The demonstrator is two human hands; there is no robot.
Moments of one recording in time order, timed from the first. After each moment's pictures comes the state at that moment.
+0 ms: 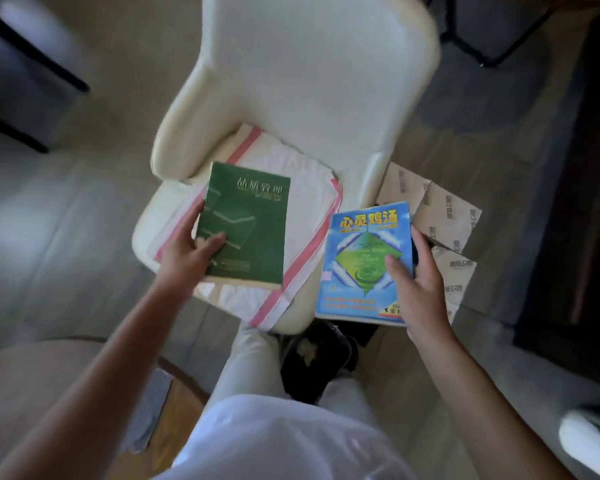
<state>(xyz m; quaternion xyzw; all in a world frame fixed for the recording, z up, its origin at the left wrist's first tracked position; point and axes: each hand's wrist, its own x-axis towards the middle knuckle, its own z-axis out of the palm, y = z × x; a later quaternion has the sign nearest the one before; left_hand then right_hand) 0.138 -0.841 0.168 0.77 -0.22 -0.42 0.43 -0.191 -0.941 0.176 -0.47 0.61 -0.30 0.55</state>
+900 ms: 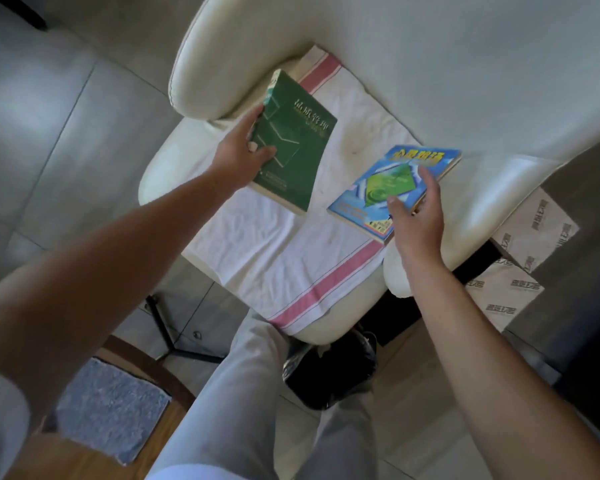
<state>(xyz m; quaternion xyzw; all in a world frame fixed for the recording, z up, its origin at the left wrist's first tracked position) 0.295 -0.969 -0.078 0.83 -0.21 -0.44 0.27 0.005 -1.062 -0.066 -0.58 0.65 -0.11 0.48</state>
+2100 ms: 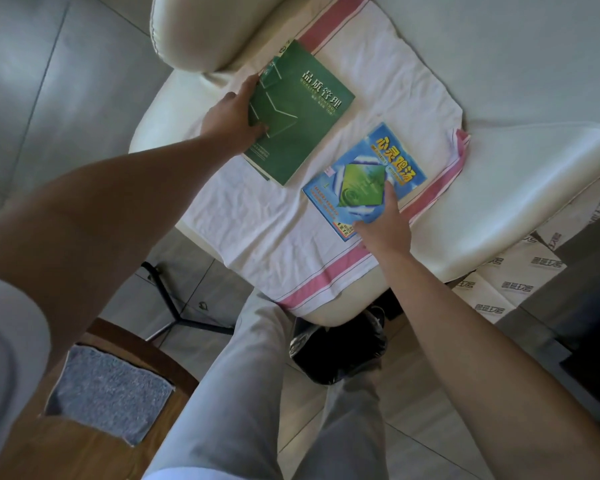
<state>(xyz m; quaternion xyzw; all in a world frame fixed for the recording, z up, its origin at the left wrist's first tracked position) 0.338 -0.959 -0.179 0.86 -0.34 -0.38 0.01 0.014 -1.003 -0.168 -0.59 0.64 0.19 0.45</state>
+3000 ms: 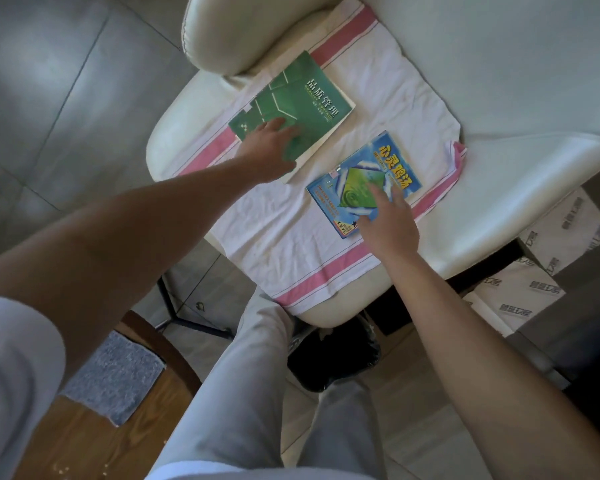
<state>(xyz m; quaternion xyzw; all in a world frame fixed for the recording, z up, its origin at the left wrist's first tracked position) 0.272 -0.939 -0.145 0.81 -0.46 -0.35 -0.01 0.007 -1.012 -0.134 -0.77 0.49 0.20 0.35</state>
